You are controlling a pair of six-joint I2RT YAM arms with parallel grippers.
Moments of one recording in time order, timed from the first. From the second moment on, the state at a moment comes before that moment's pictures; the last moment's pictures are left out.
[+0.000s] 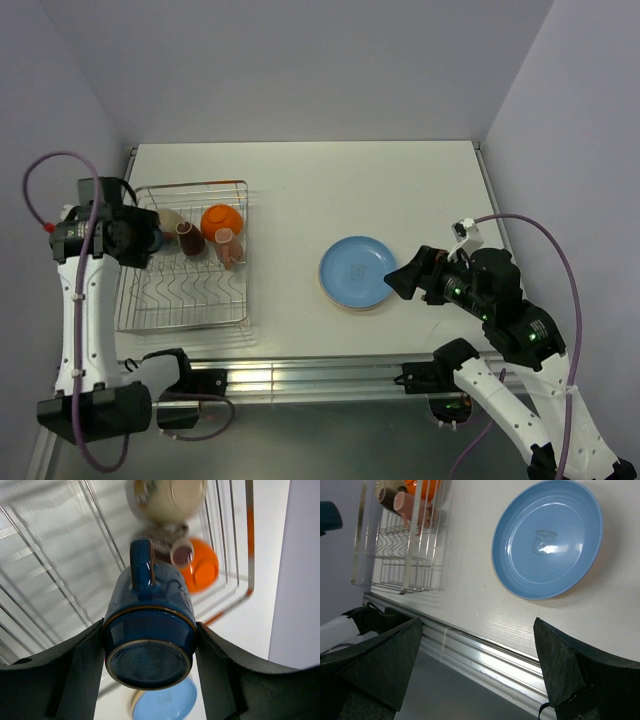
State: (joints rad) left arm 0.11 1.07 1.31 -1.20 -0.16 -1.23; right arm 0.42 0.49 0.91 -0.91 -0.18 0.64
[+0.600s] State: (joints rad) left arm 0.36 1.27 1.30 -1.04 -0.13 -0.77; right arm 0.42 0.53 0.86 -0.92 -0.15 0.58
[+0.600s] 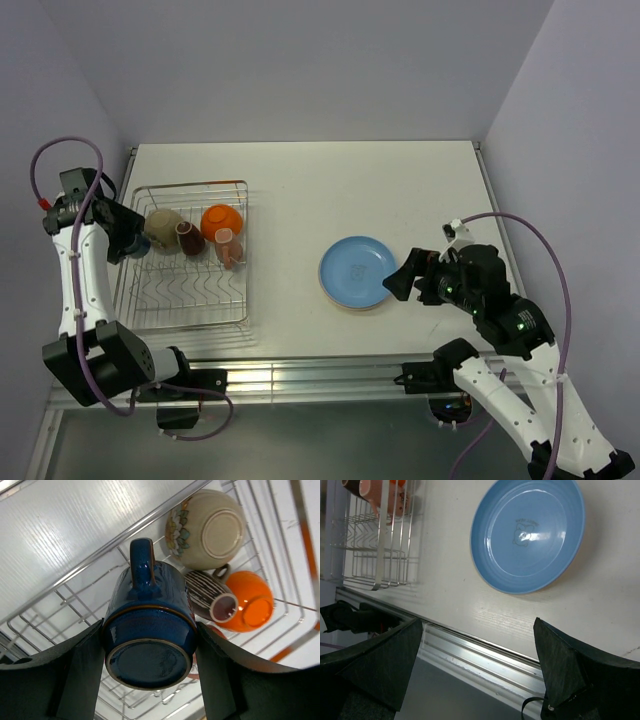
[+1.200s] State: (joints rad) left arm 0.35 1.41 1.25 -0.90 -0.20 -0.60; right arm 0.42 0.56 0.85 -0.90 -0.16 0.57
